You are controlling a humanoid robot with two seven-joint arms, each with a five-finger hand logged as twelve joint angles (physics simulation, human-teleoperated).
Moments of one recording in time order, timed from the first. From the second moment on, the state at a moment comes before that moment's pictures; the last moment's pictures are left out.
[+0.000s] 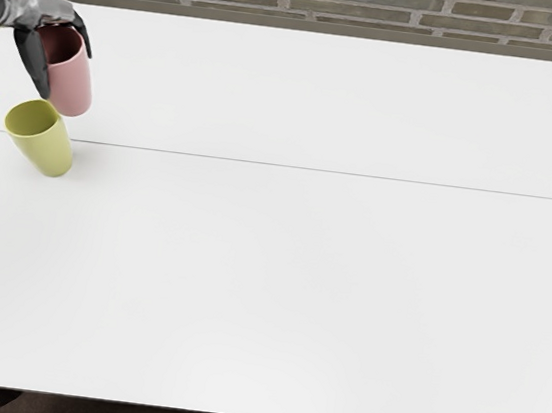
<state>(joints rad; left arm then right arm) -1.41 0.76 -0.20 -1.23 1.06 -0.45 0.61 -0.06 0.00 0.19 0.30 -0.12 -0.29 -0.15</state>
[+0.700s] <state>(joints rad) -1.39 0.83 -0.19 -1.20 1.06 -0.46 0.61 -0.06 0.00 0.19 0.30 -0.12 -0.29 -0.15</state>
